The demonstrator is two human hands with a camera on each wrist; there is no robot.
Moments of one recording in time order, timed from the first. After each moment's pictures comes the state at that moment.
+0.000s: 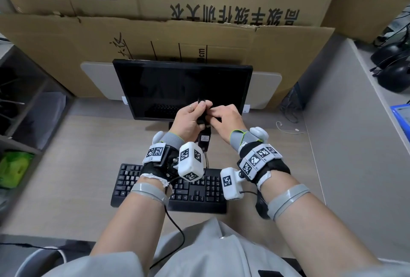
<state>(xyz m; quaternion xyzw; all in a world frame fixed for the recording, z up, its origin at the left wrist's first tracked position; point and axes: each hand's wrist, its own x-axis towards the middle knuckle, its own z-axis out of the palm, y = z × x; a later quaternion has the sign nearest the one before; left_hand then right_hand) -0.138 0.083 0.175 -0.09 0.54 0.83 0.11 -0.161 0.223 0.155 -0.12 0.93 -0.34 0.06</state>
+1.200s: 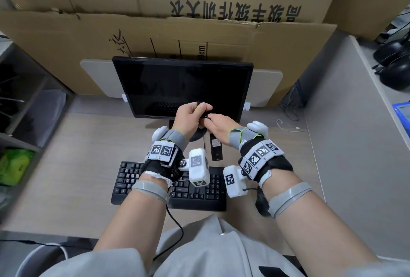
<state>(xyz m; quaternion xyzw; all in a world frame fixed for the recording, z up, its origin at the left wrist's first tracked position) -0.142 0.083 0.171 -0.09 0.72 0.69 0.05 -0.151 0.214 0.182 -0.16 0.90 -0.31 0.24</state>
